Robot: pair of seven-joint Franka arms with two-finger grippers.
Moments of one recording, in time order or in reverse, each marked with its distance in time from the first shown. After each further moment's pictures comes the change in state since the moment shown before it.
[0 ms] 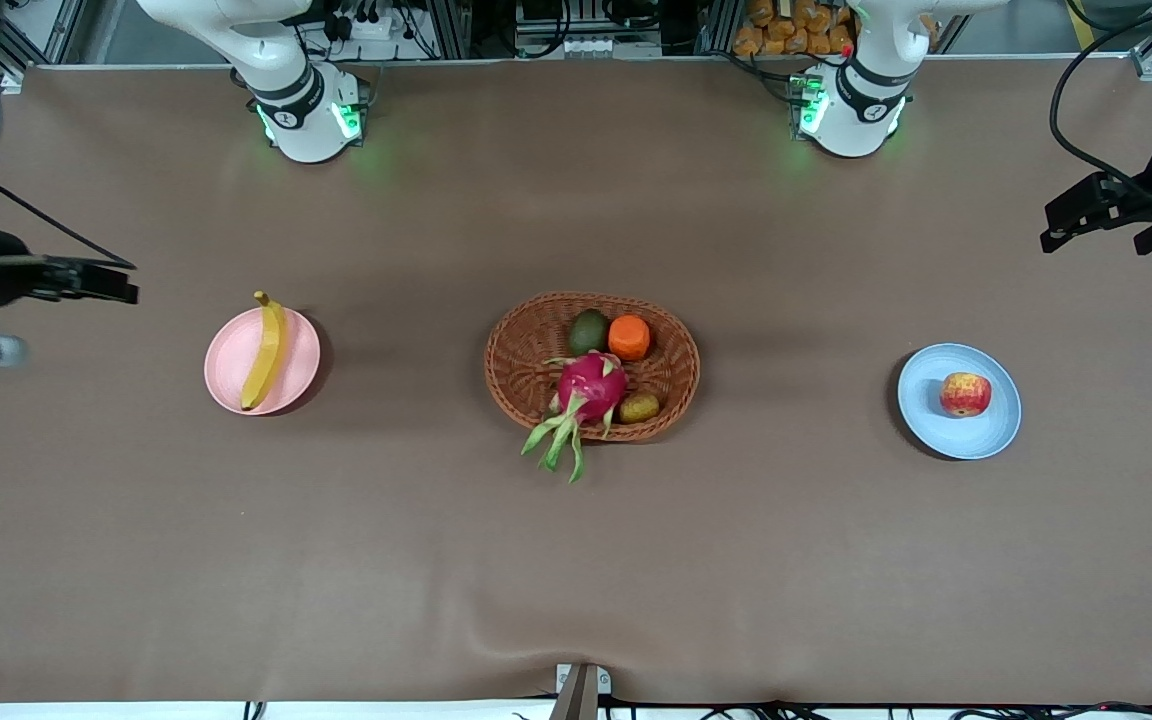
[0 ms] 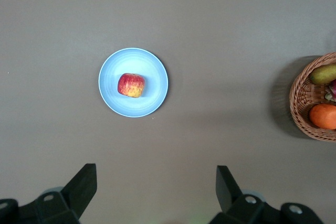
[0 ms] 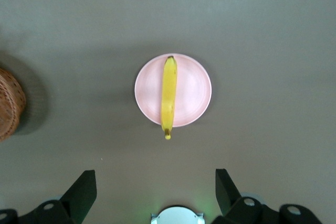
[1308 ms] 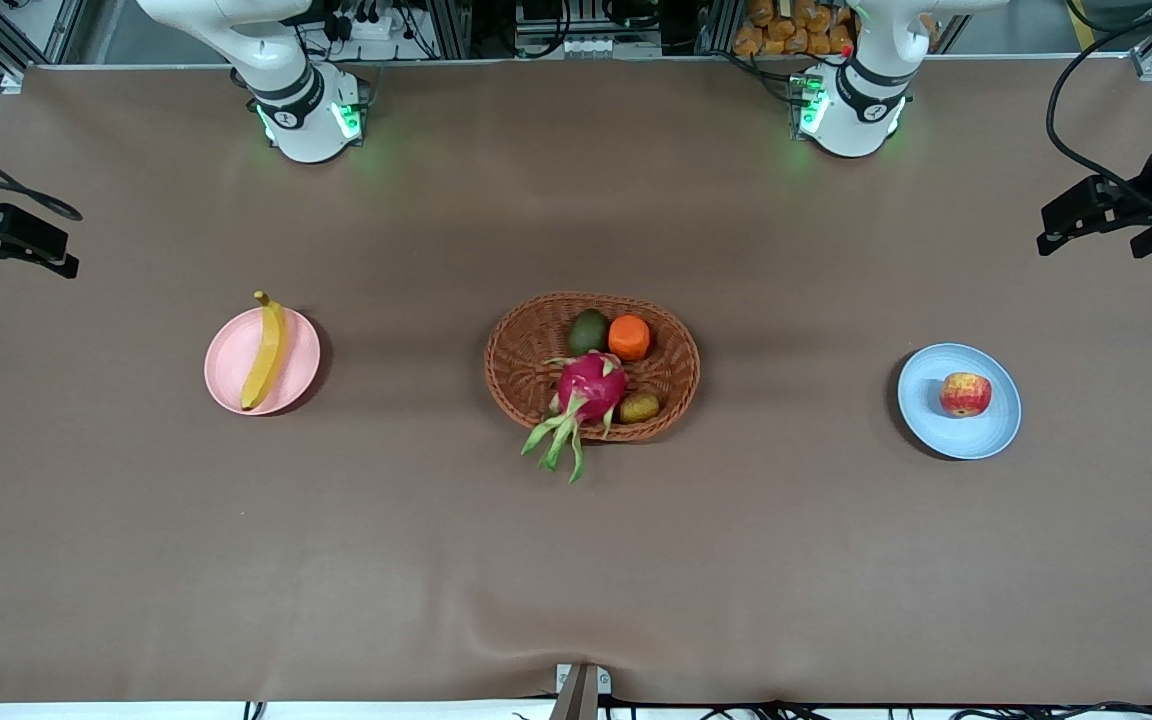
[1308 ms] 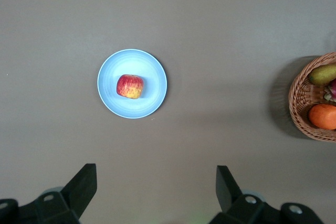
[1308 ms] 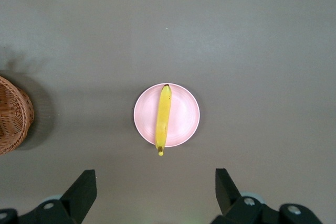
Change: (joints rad) left arm -0.004 0.009 -0.001 0.010 0.000 0.000 0.000; right arm 0.002 -0.118 0.026 -0.013 -0.051 0.059 -0.026
